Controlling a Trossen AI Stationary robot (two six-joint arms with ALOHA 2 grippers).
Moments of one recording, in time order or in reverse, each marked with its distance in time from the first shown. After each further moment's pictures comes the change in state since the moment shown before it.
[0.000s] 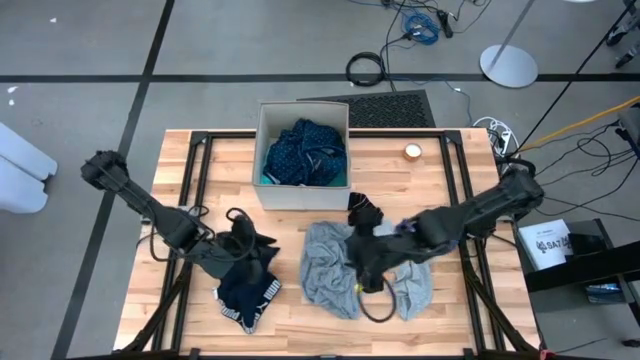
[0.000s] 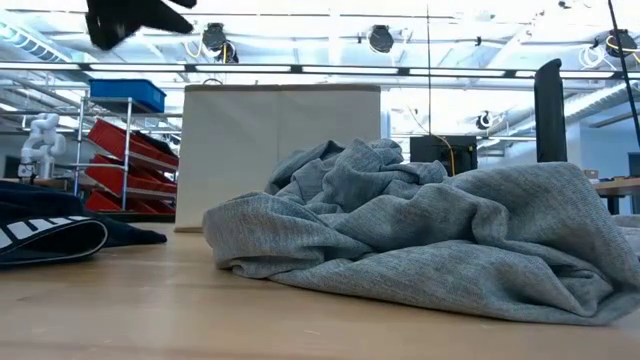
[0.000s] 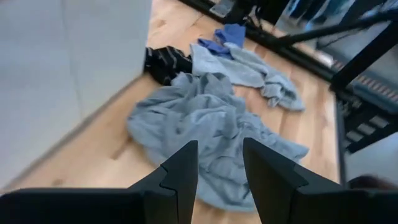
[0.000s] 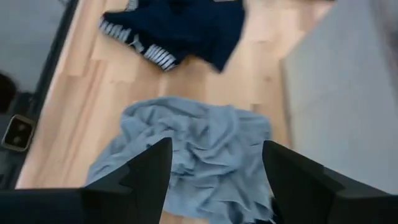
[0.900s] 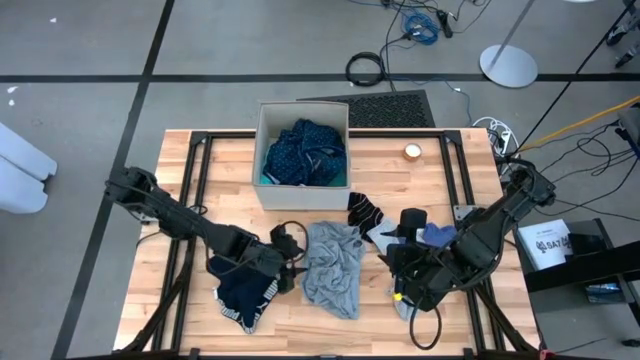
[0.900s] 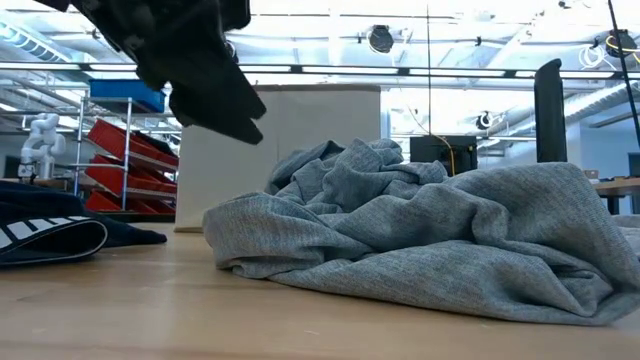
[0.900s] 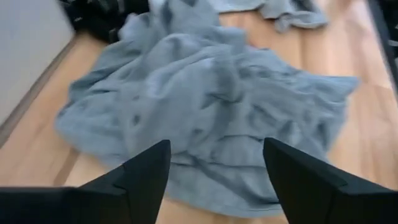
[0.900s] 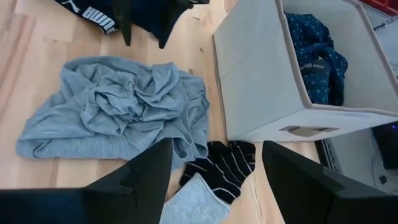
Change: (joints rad) left arm 0.196 0.394 0.020 0.300 0.341 0.361; right arm 0.244 -0.075 0.002 -0.388 0.382 0.280
